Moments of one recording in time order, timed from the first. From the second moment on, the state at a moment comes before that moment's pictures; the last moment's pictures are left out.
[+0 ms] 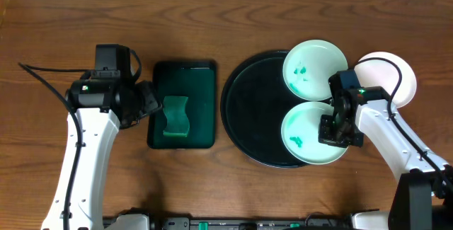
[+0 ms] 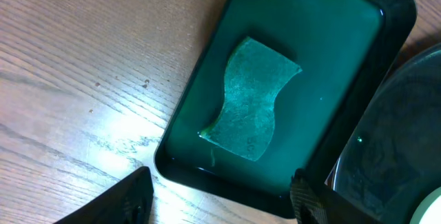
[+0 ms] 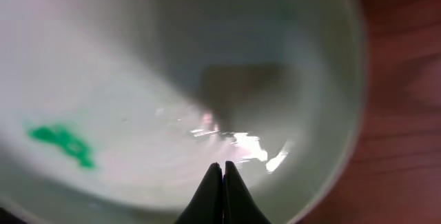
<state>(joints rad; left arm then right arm) 0.02 1.35 1.19 -1.11 0.06 -0.45 0.14 1.55 0.94 -1.02 0.00 0.37</state>
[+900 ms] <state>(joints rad) 0.02 1.35 1.19 -1.13 0.07 -0.45 0.04 1.54 1.14 -1.22 0.05 0.37</state>
